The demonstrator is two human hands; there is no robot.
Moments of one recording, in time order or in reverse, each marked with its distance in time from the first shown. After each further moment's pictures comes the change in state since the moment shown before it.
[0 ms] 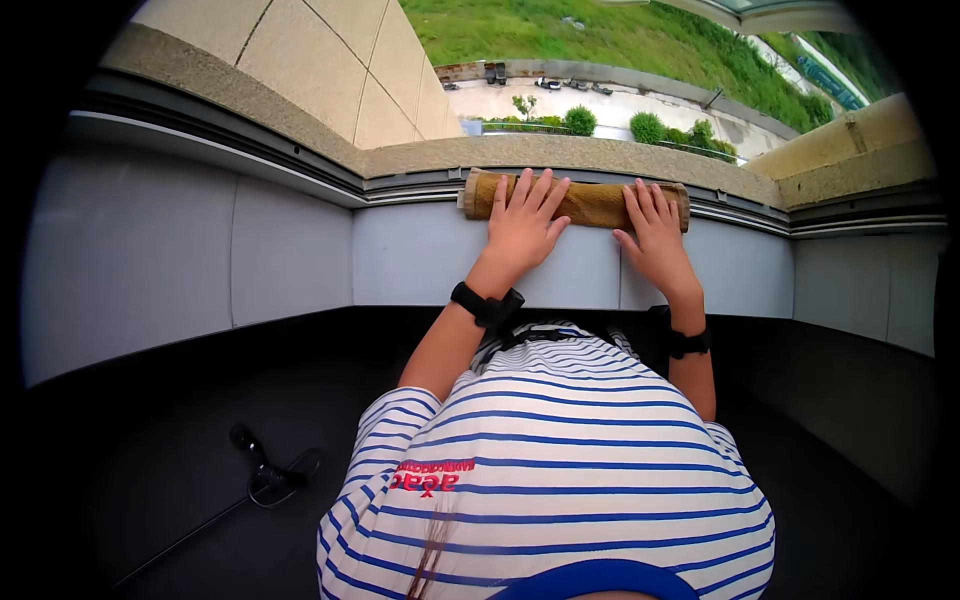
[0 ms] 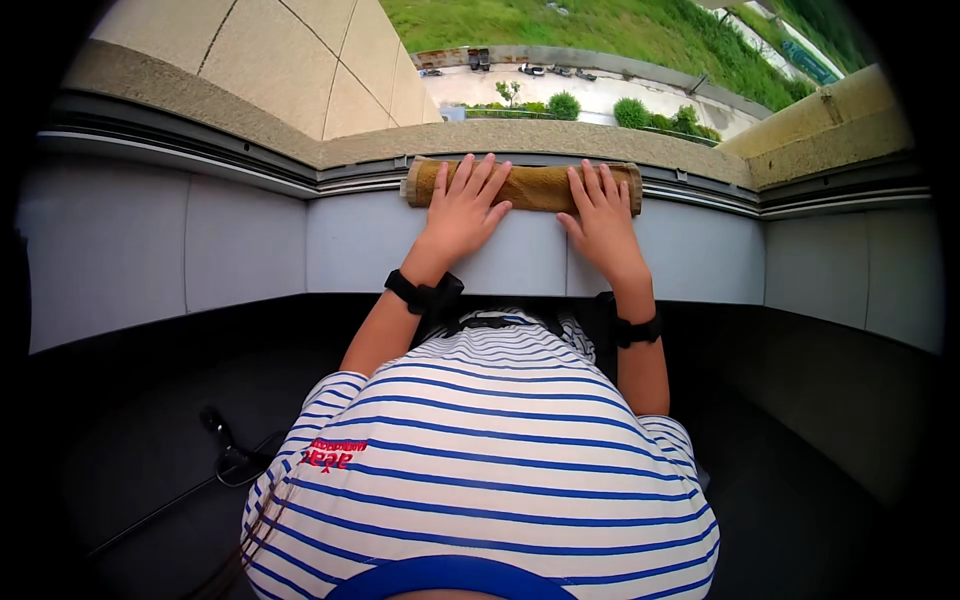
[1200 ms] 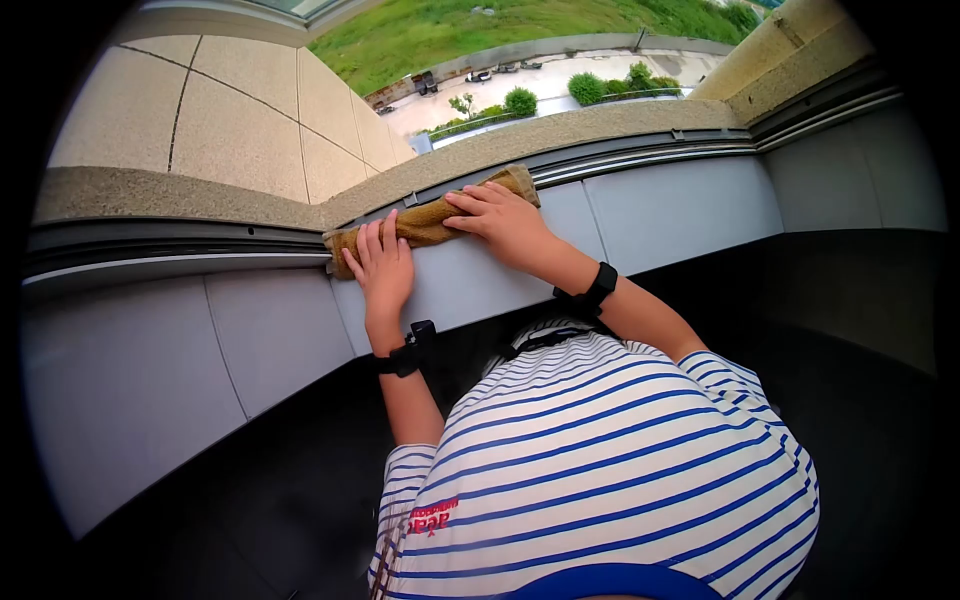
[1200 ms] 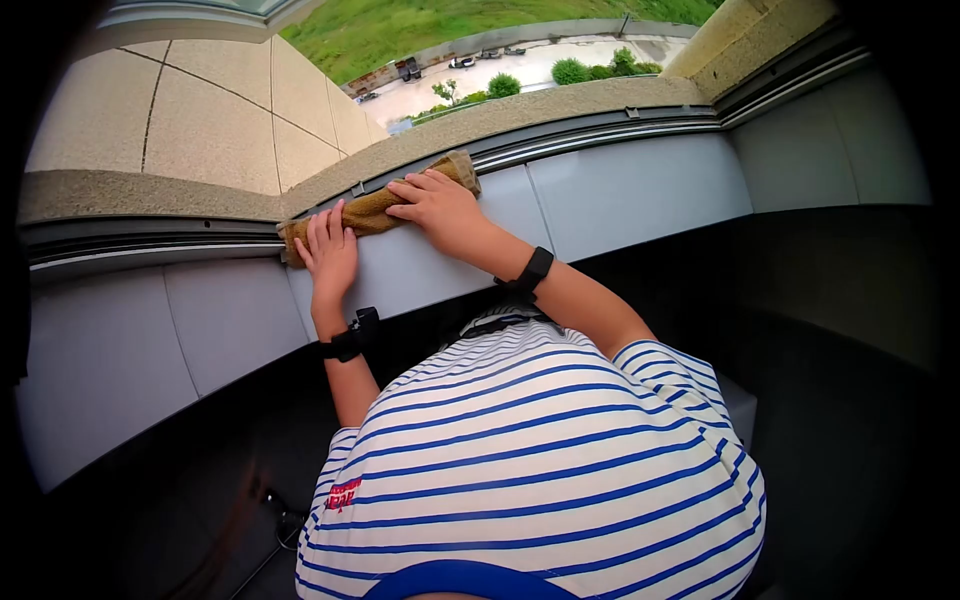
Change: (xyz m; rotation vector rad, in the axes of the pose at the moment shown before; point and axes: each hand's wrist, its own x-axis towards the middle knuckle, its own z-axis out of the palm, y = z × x) left_hand -0.064 -0.131 -0.039 0.079 -0.104 -0.343; right_hand 0.070 -0.133 0.043 0.247 0.100 -0.267
